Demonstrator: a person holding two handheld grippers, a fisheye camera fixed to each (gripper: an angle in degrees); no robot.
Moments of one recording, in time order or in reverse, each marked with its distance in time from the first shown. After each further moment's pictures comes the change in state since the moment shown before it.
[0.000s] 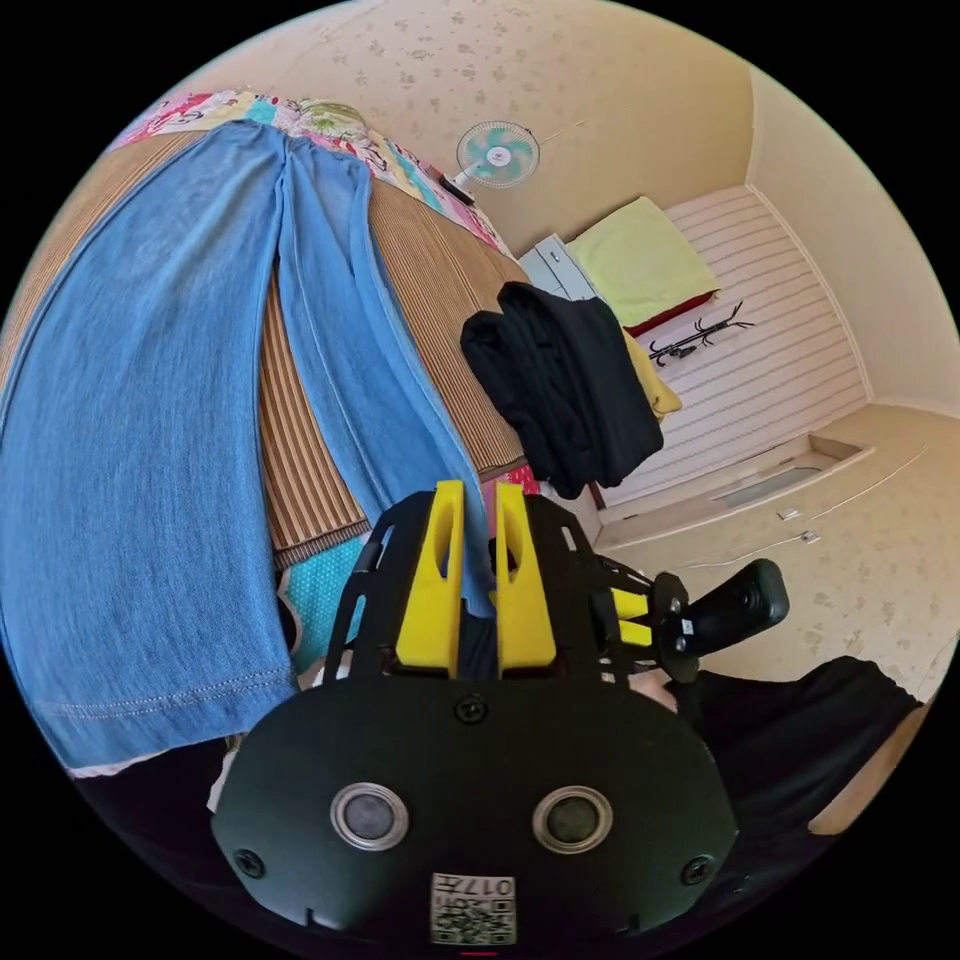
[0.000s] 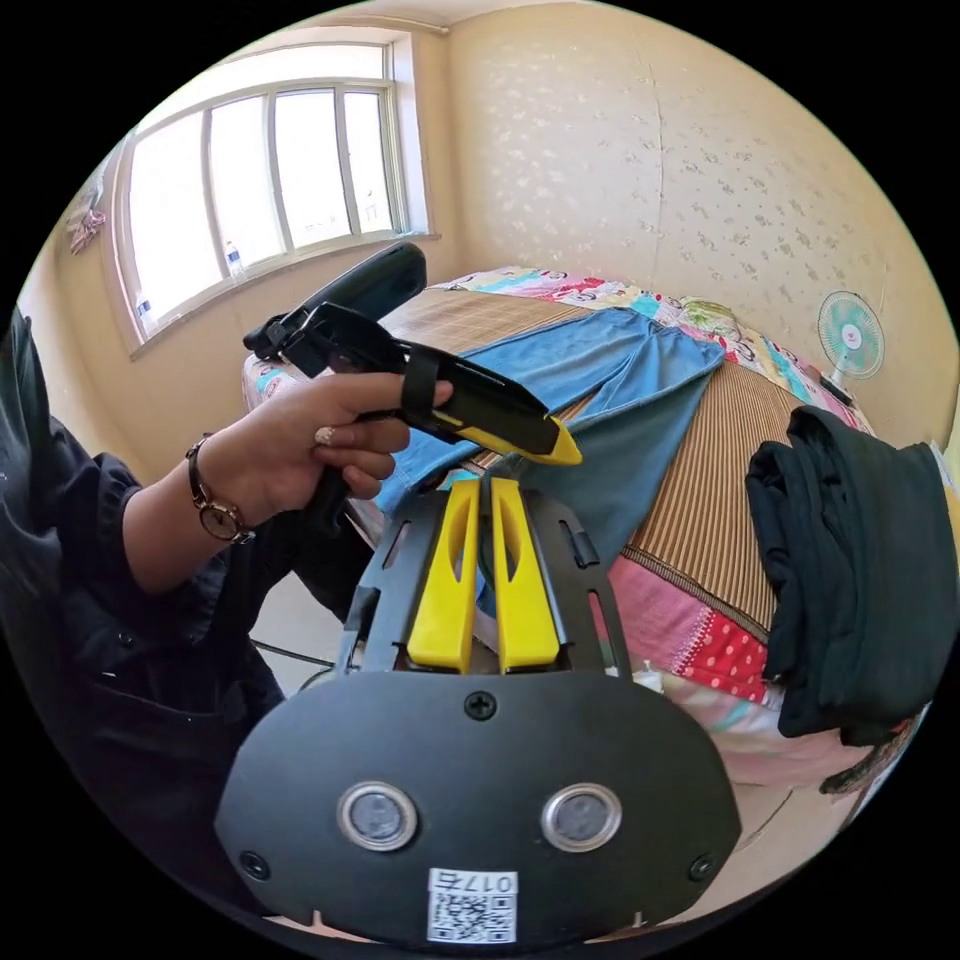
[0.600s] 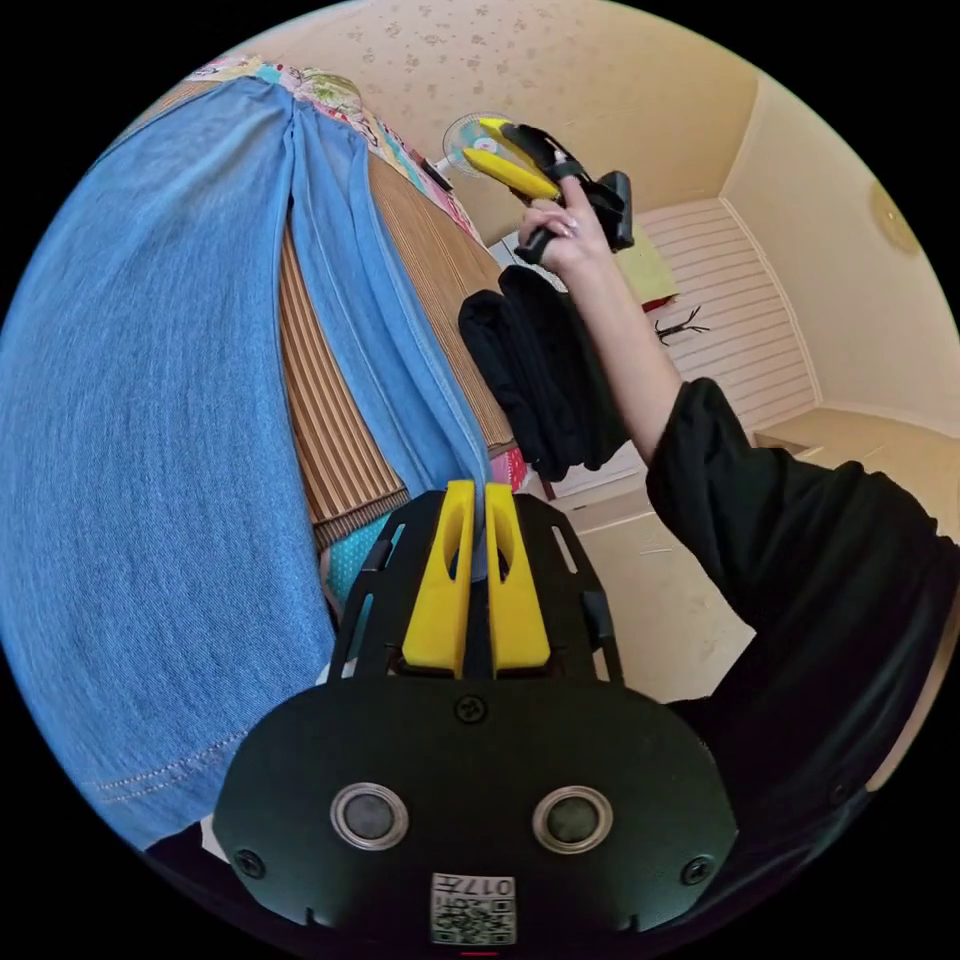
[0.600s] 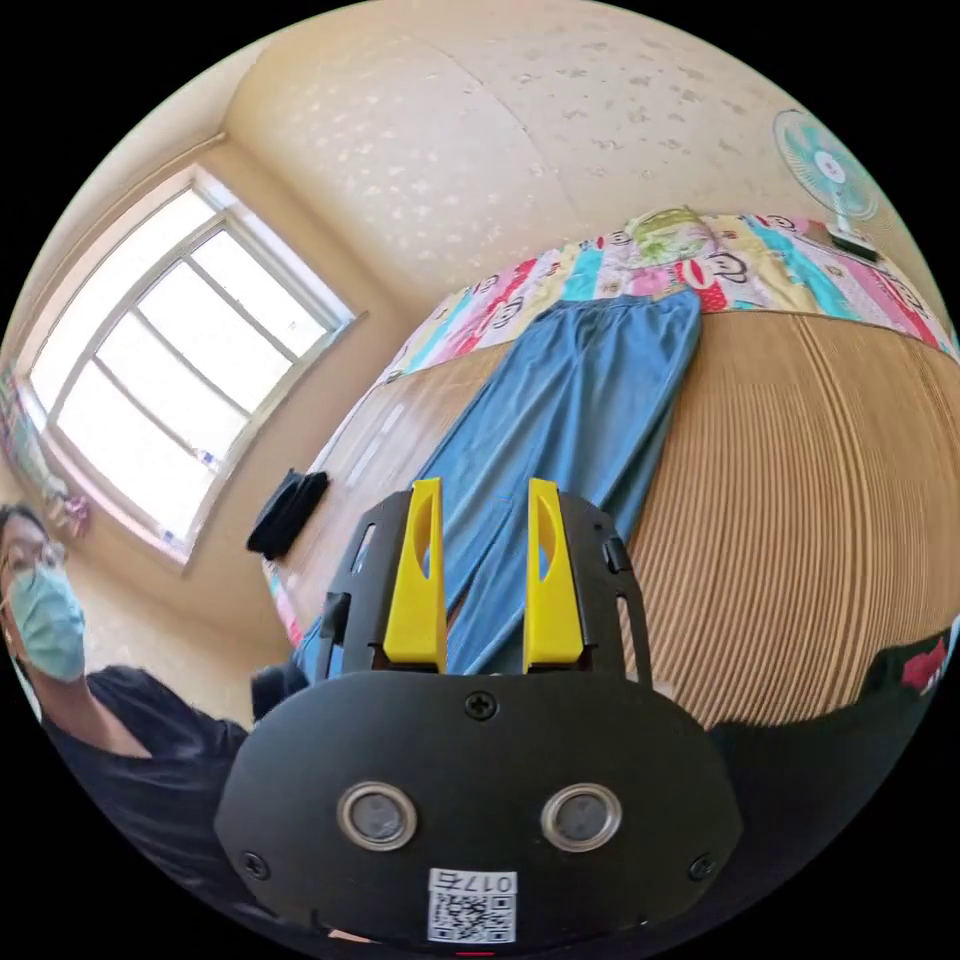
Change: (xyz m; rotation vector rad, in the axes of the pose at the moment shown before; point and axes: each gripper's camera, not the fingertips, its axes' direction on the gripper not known) left arm -0.051 -0.002 -0.016 -0.025 0.236 -0.024; right arm 0.424 -0.239 0.154 0.001 -0.225 0.490
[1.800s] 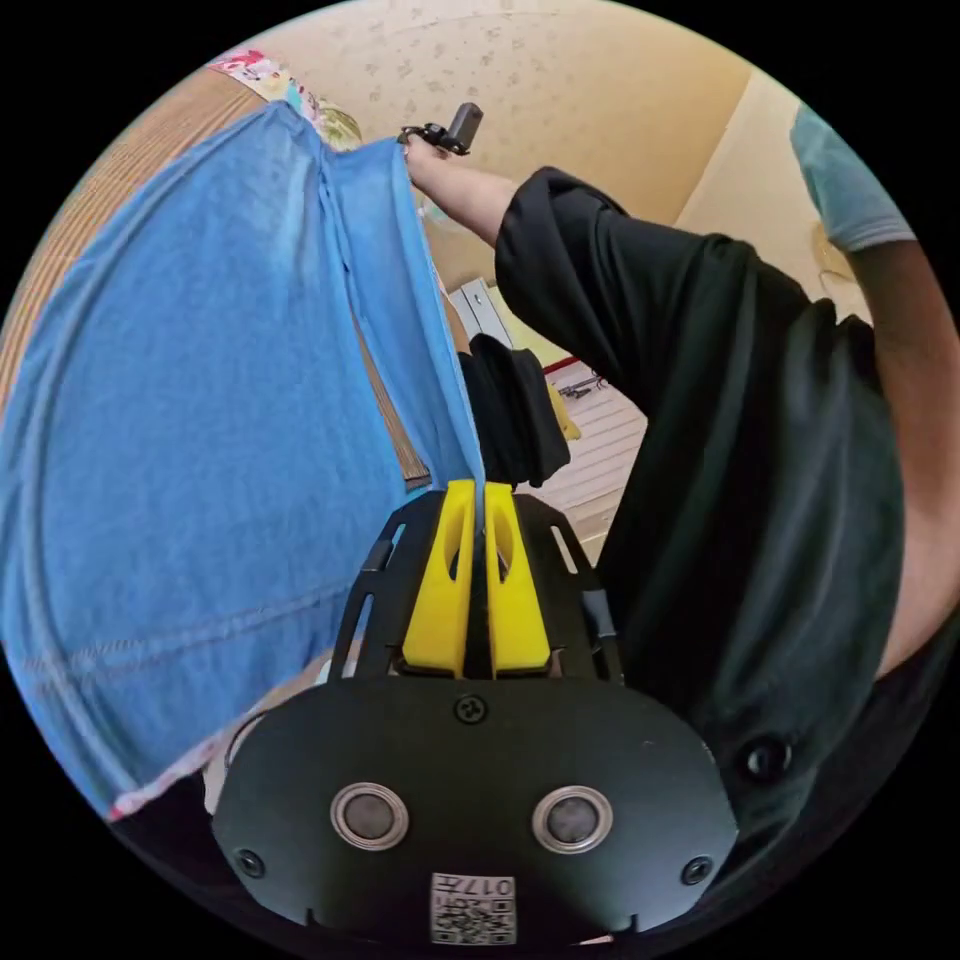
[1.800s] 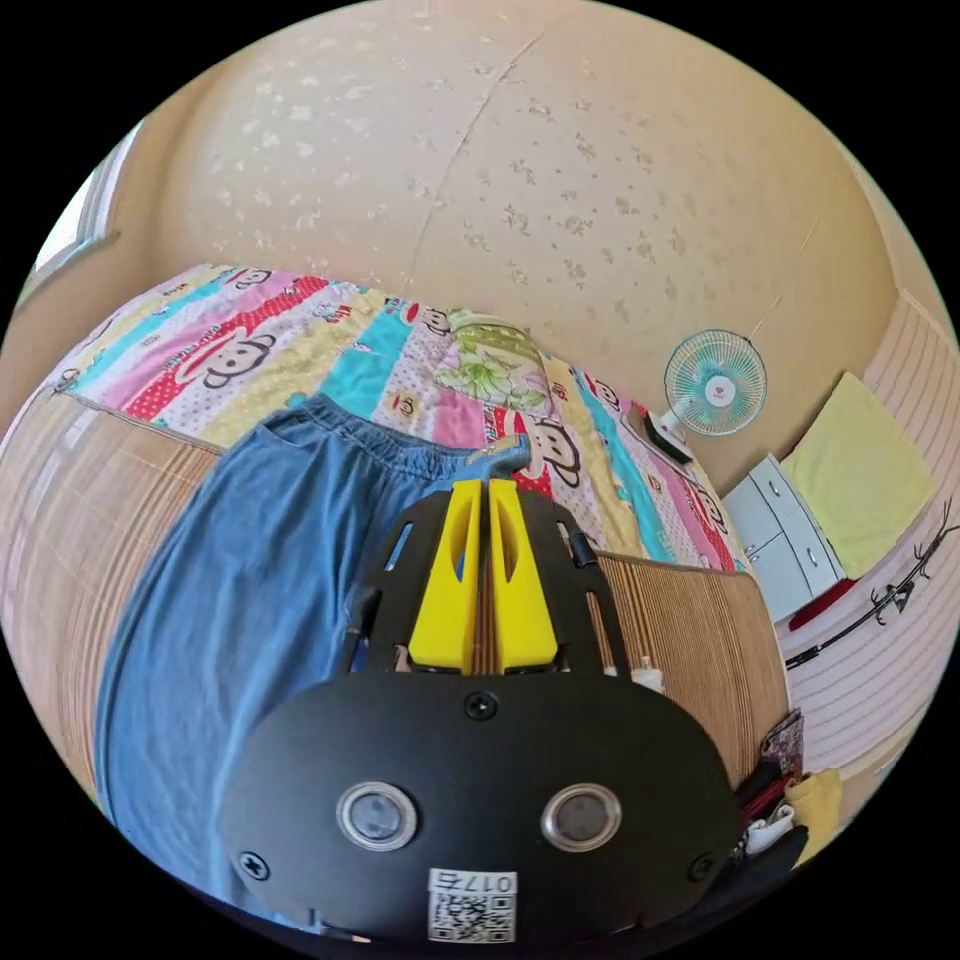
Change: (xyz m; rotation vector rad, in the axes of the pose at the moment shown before) left arm 0.029 0.021 -0.171 0.177 0.126 -0.020; right arm 0.068 -0.248 0.320 0.174 0.909 -0.238
